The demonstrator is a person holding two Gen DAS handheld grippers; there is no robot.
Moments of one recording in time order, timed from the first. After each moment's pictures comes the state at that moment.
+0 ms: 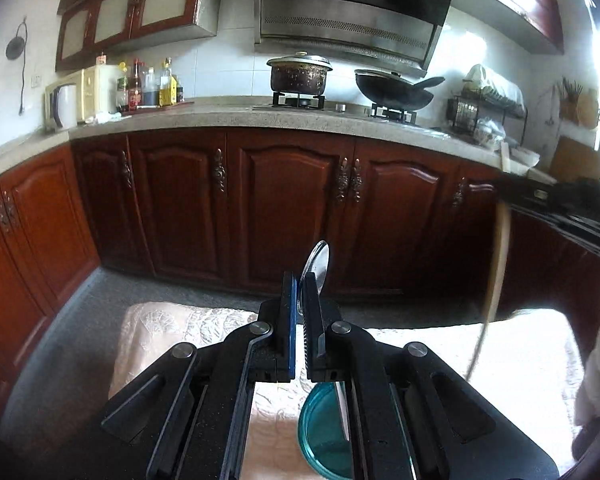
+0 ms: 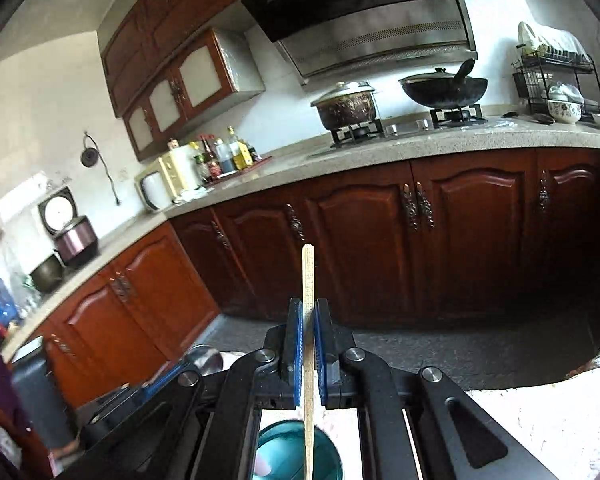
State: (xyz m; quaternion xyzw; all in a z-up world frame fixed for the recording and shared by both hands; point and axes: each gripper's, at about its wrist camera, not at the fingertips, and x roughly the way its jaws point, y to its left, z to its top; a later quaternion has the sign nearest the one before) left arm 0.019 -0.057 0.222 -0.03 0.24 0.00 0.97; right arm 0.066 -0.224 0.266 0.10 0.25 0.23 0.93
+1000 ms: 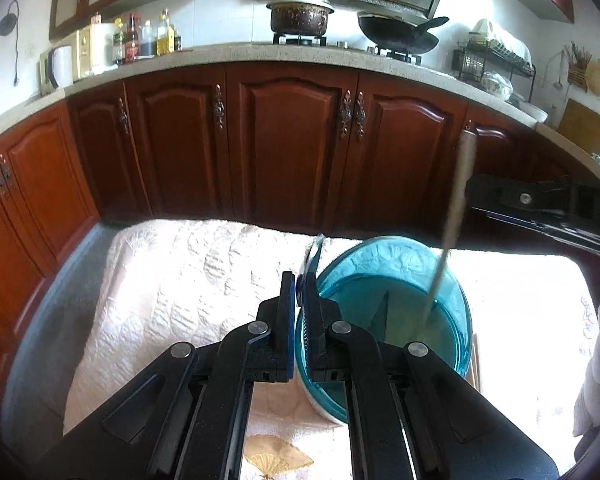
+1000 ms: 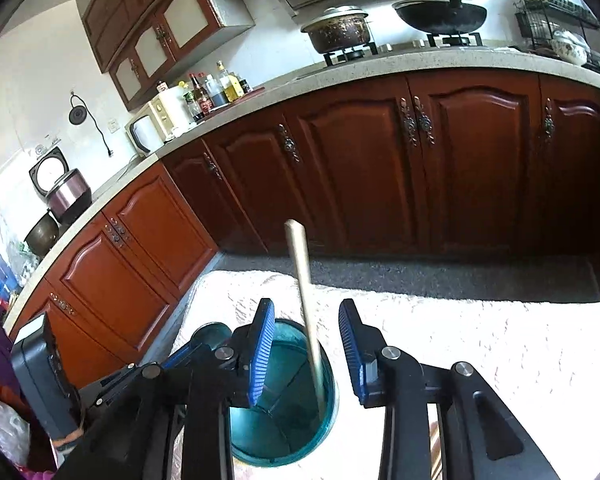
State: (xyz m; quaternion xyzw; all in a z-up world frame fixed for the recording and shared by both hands) left arm 0.006 -0.065 0.152 -0.04 0.33 0.00 0.94; right arm 0.052 -0.237 0.184 0.09 0.36 0.24 0.89
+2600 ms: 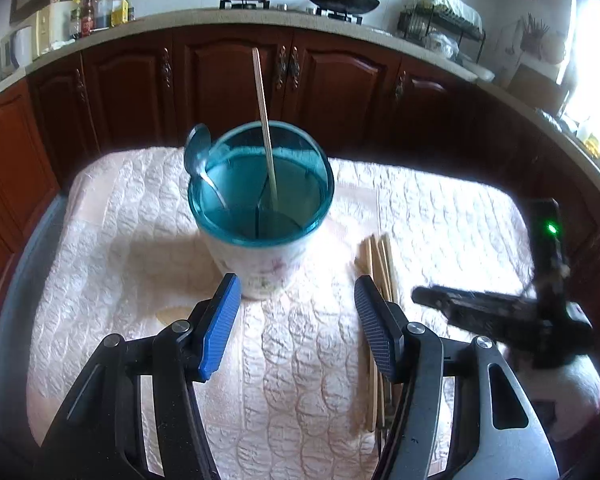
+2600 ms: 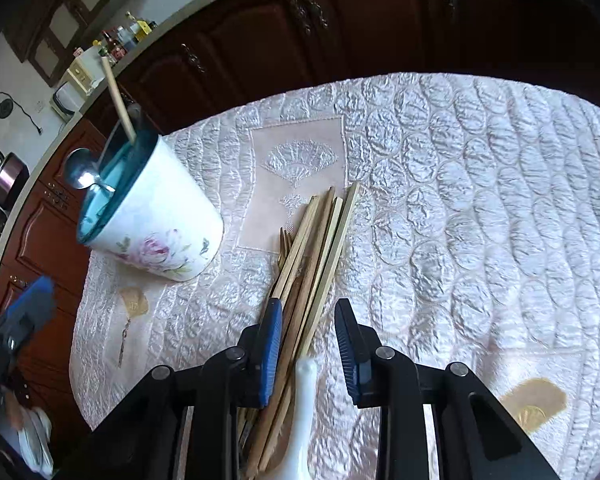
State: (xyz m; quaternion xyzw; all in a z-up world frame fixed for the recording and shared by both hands) left arm -0.095 -0.125 0.147 -0.04 0.39 -0.09 0.91; right arm -0.030 -0.330 0.058 0.11 0.51 0.14 0.84
